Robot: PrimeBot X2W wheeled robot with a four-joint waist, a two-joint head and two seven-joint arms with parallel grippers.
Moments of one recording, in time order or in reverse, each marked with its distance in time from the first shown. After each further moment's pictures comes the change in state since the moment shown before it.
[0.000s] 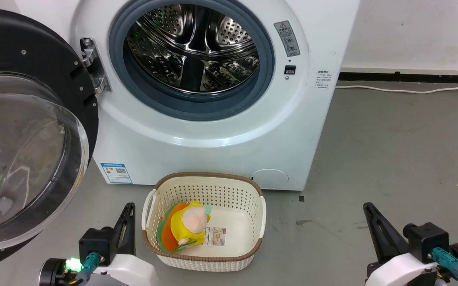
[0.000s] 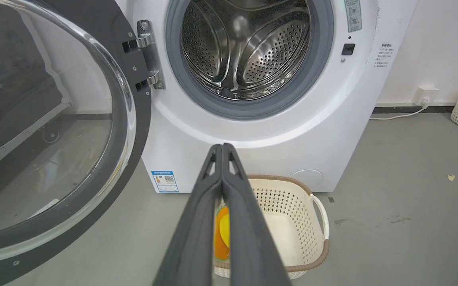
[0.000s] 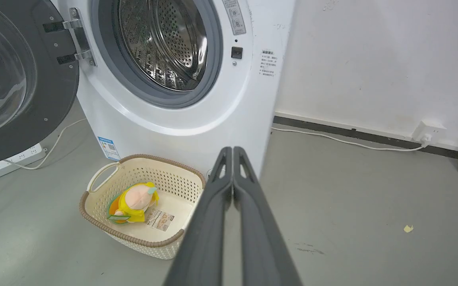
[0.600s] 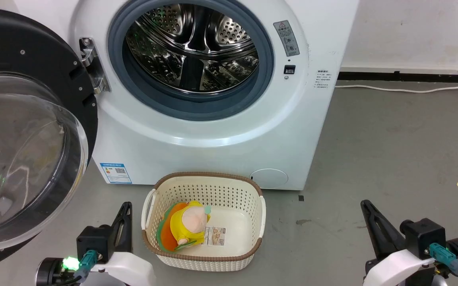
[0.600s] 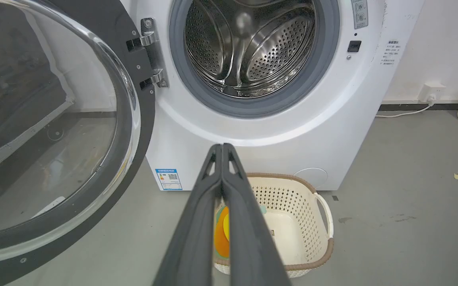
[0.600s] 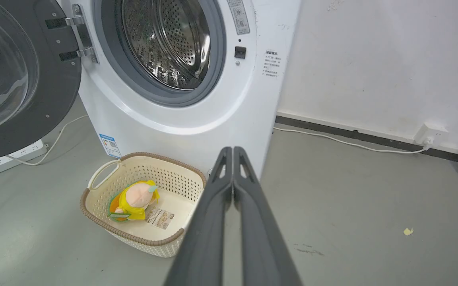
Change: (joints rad) left arm -0.004 -0.002 0.014 -0.010 0.014 0.003 0.026; right arm -0.014 0.000 0.006 -0.003 -0.010 0.000 0.025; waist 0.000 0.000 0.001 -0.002
